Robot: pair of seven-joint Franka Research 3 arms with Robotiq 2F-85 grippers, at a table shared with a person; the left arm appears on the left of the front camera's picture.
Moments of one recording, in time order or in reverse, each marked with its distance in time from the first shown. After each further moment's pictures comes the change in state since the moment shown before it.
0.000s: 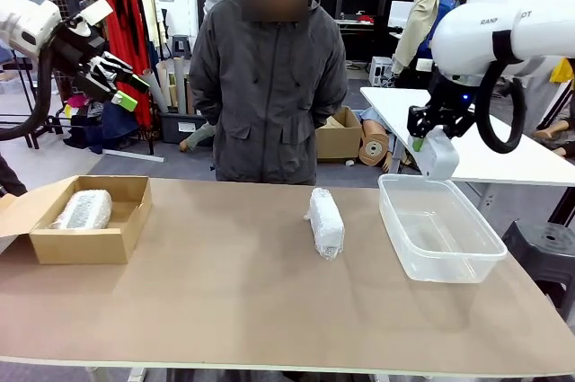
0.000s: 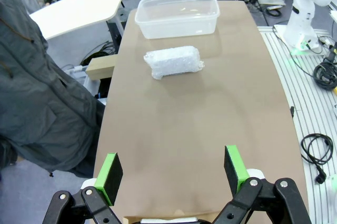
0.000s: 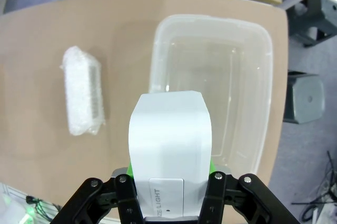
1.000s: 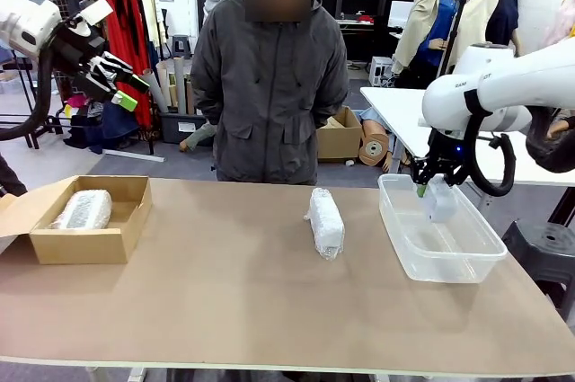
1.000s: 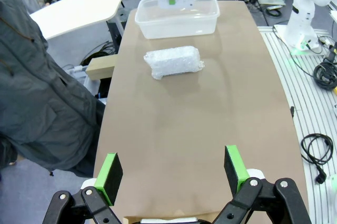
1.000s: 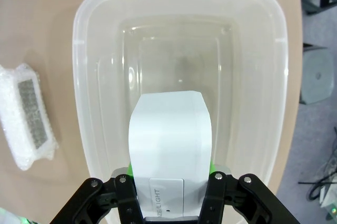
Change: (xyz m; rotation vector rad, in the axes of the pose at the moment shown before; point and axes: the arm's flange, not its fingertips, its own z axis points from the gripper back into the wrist) left arm 0.000 0.000 0.000 0.000 0.000 0.000; right arm 0.007 -0.047 -0.132 -0.026 0.143 -0.071
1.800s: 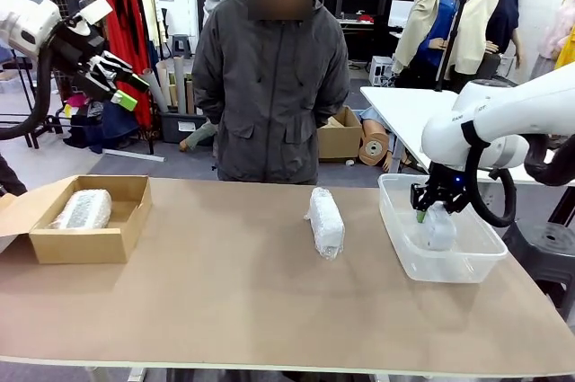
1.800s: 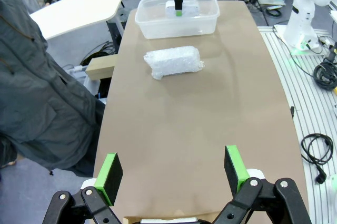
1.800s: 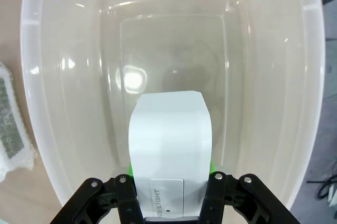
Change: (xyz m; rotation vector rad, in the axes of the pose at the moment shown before) left arm 0.000 0.000 0.000 0.000 0.000 0.000; right arm -0.024 -0.011 -0.057 0.013 0.008 -0.028
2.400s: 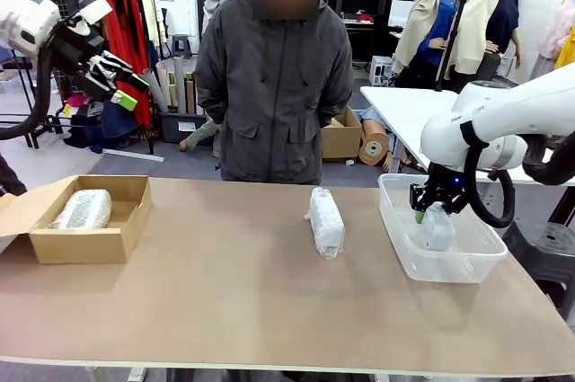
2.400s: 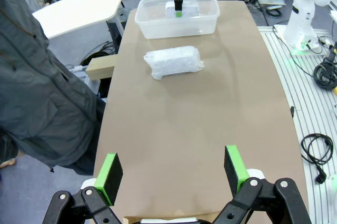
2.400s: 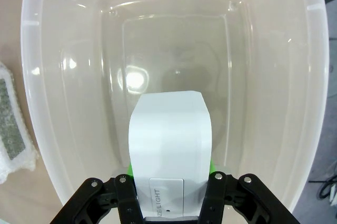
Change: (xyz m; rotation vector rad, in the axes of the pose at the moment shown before) left arm 0.000 0.000 0.000 0.000 0.000 0.000; right arm 0.000 0.001 -0.002 0.007 0.002 -0.006
